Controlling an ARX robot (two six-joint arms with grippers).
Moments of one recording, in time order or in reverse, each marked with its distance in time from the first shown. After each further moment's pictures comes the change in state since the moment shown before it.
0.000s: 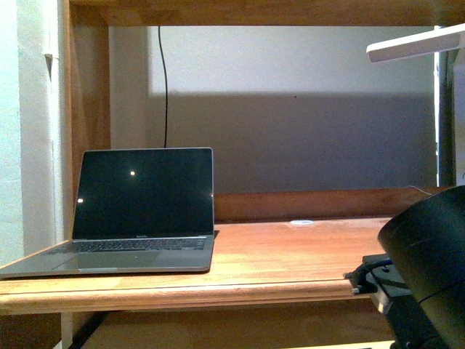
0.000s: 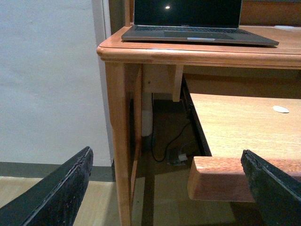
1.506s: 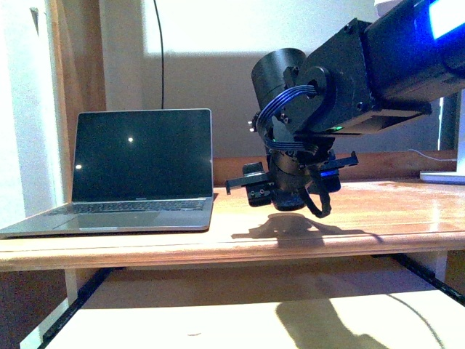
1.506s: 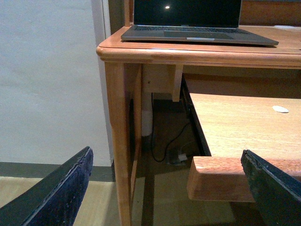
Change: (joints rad) left arm 0.000 0.000 0.000 0.000 0.000 0.000; right arm 0.012 0.606 1.099 -0.289 0.084 -0.150
